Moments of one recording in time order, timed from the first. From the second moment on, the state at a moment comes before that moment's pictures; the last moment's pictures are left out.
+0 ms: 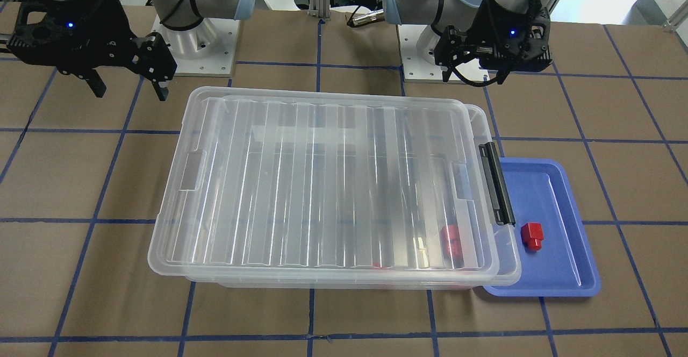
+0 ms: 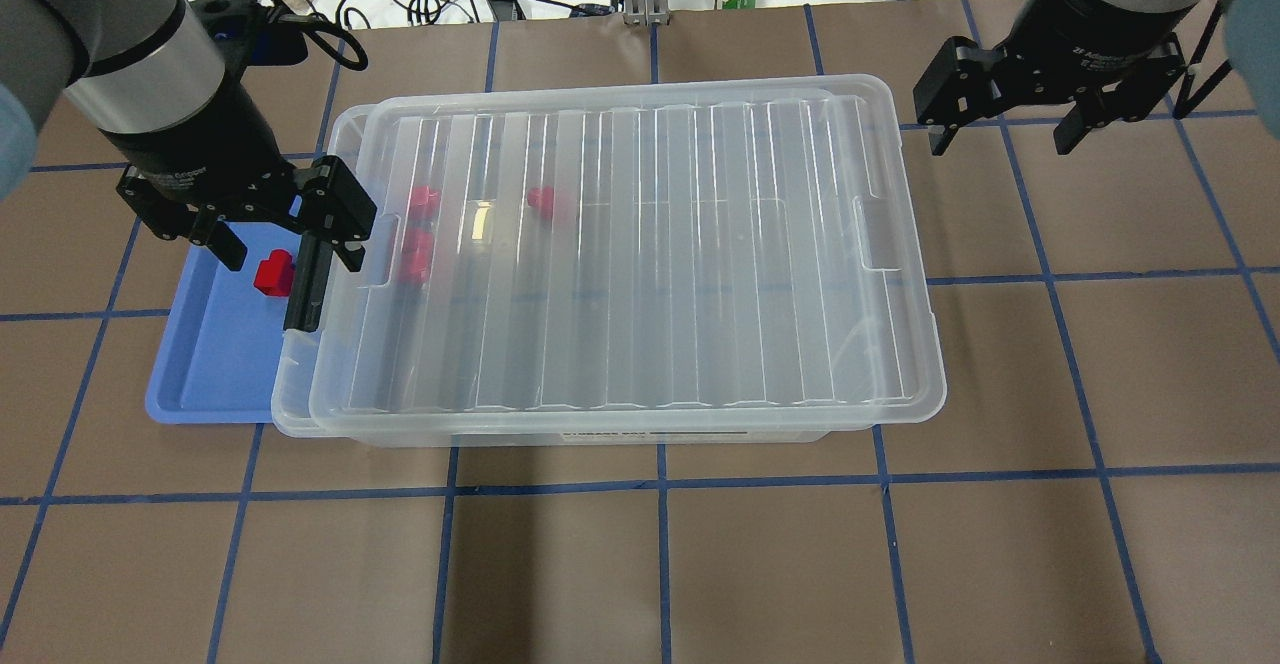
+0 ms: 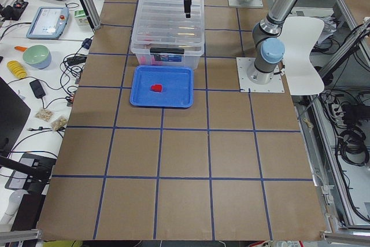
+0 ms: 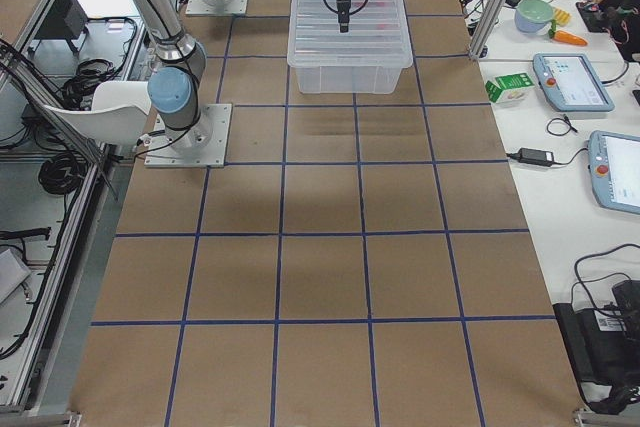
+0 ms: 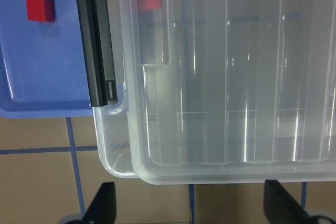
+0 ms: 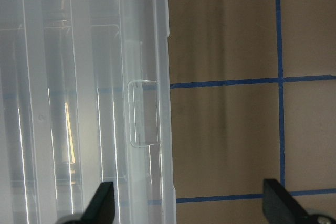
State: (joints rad) left arm -1.54 -1.47 -1.62 -1.71 1.61 0.07; right arm 1.52 -1.64 1.58 -1.61 -1.57 -0.01
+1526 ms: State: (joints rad) left arm -1.54 -1.46 -1.63 -1.72 1.62 0.07; right arm 1.52 -1.60 1.64 -1.64 -1.57 0.00
